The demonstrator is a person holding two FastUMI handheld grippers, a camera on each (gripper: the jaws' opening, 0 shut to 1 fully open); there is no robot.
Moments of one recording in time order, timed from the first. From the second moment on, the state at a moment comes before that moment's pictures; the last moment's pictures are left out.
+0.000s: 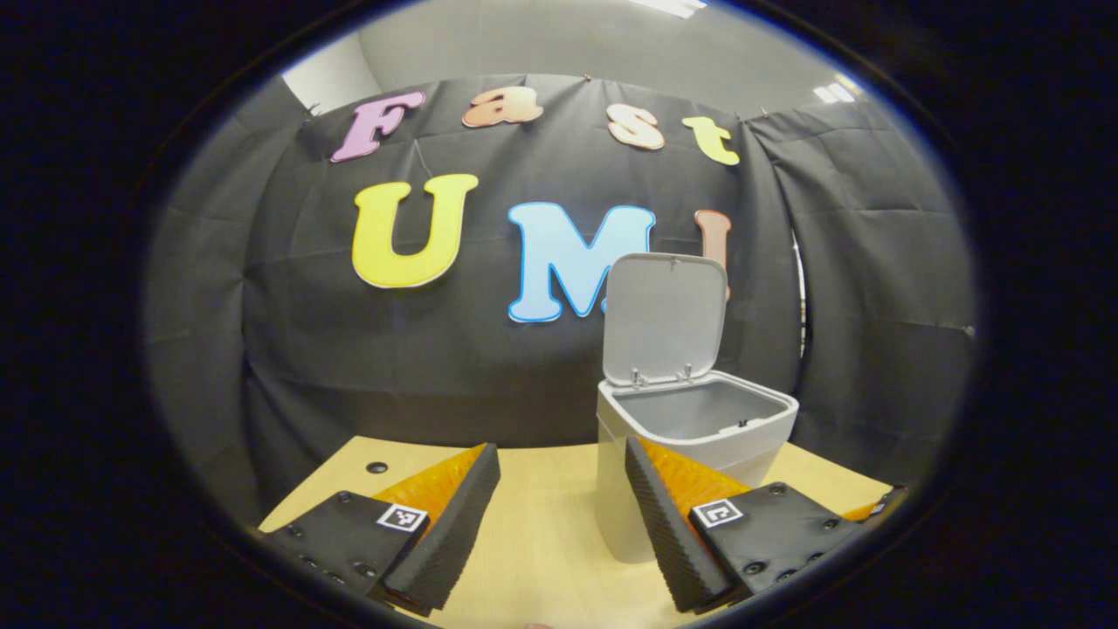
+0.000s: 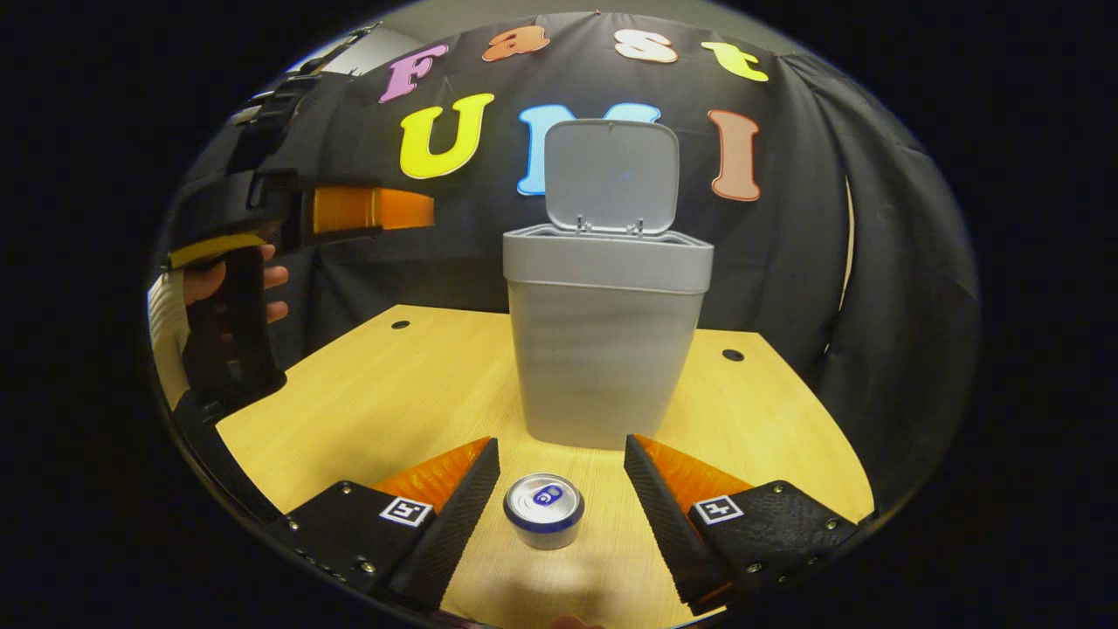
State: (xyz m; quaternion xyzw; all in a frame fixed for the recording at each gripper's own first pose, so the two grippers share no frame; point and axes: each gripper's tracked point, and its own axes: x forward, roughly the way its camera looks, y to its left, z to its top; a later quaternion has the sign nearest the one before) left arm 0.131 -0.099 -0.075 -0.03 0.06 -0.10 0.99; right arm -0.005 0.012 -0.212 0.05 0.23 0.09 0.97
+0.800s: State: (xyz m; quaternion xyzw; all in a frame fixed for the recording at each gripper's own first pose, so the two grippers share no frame) left arm 0.088 -0.023 -0.076 -0.05 0.06 -0.03 1.00; right arm -0.007 0.034 -0.298 0.05 0.35 0.11 0.93
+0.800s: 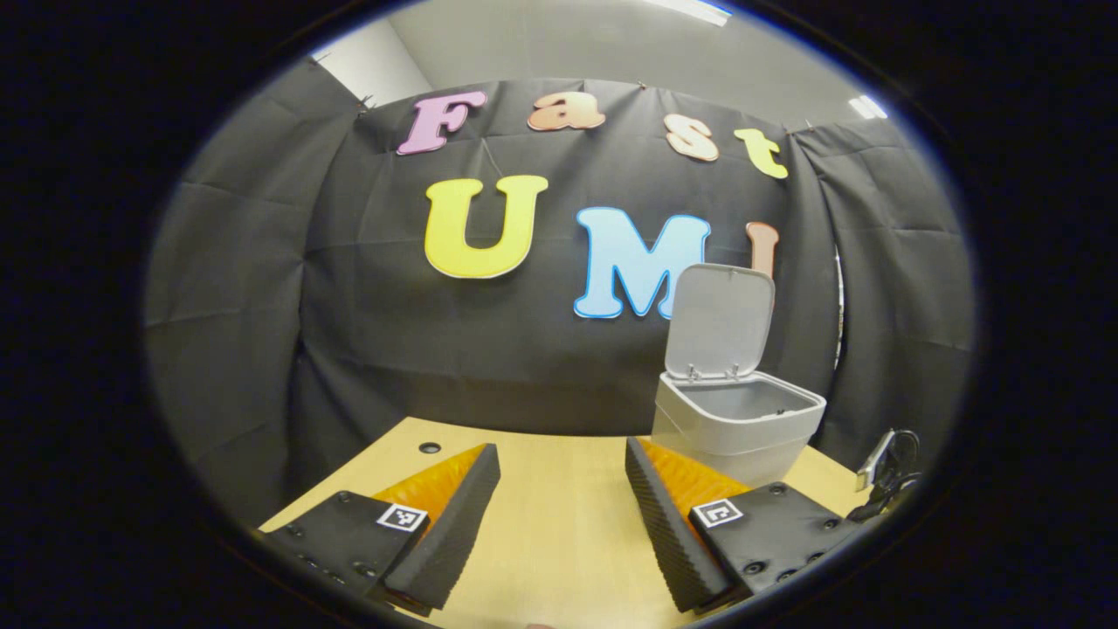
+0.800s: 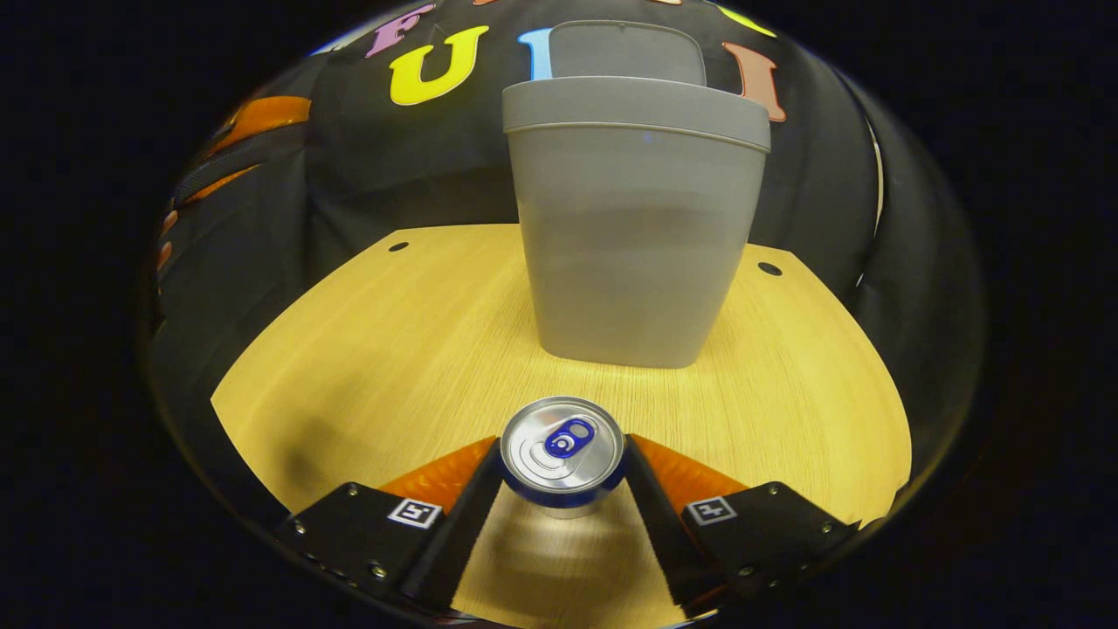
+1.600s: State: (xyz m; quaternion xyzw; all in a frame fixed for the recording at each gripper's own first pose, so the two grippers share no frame) left arm 0.079 -0.018 -0.089 -0.03 0.07 -0.04 1.00; right arm 0.004 0.010 -0.174 0.05 0.24 0.10 0.96
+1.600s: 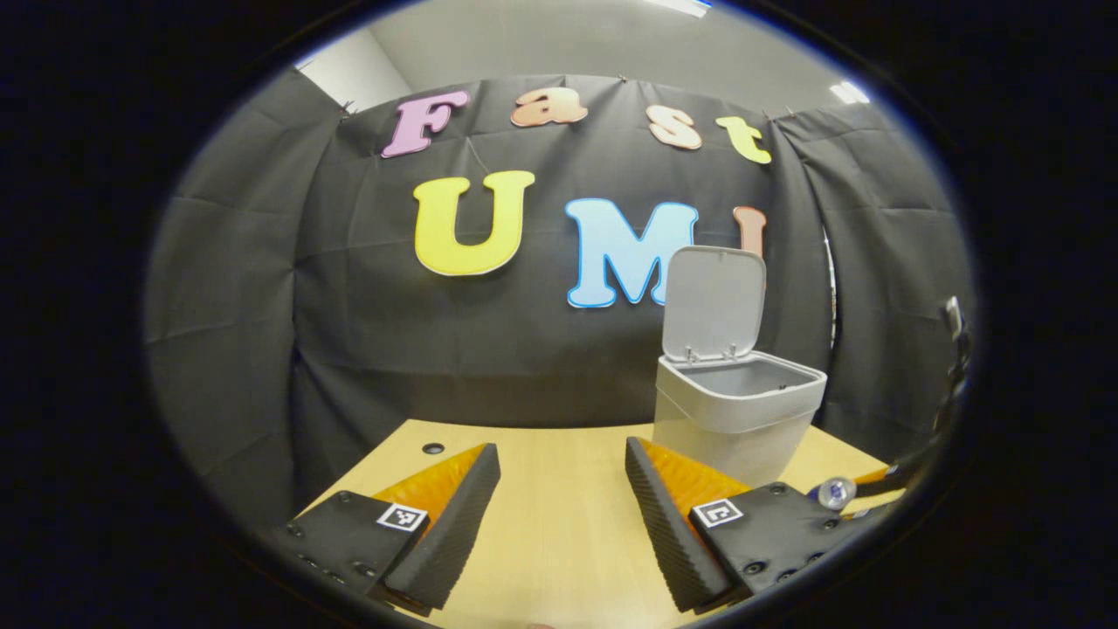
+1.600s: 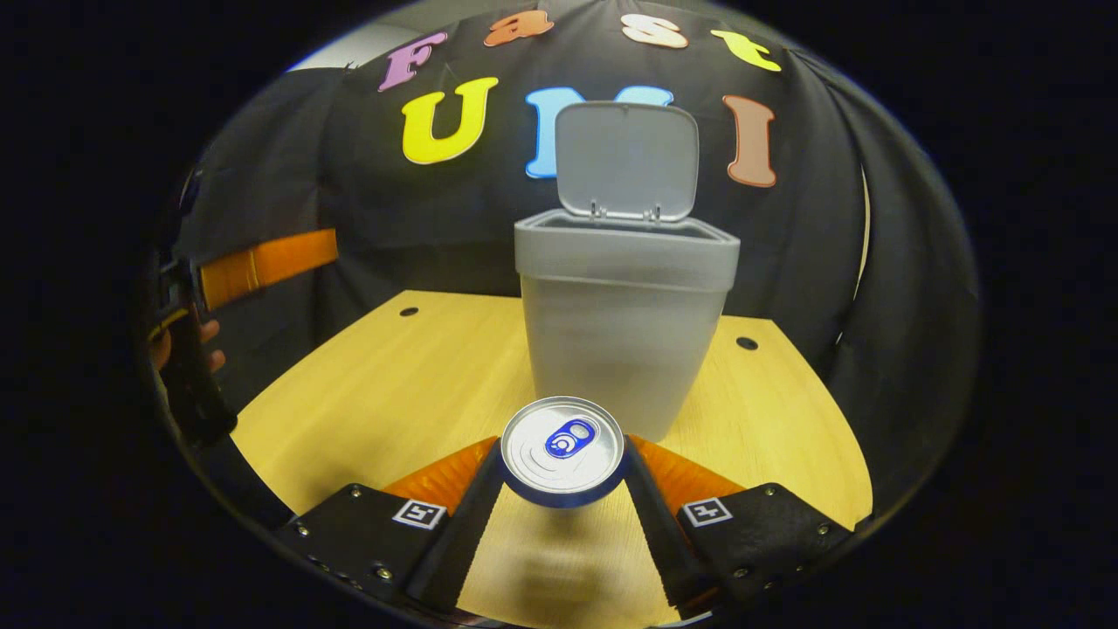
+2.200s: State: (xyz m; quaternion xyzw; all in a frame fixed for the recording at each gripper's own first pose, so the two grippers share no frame) left arm 0.068 -0.003 -0.065 -0.02 0.04 -0.03 1.00; right arm 0.085 -0.010 -0.028 0.06 0.06 0.08 0.99
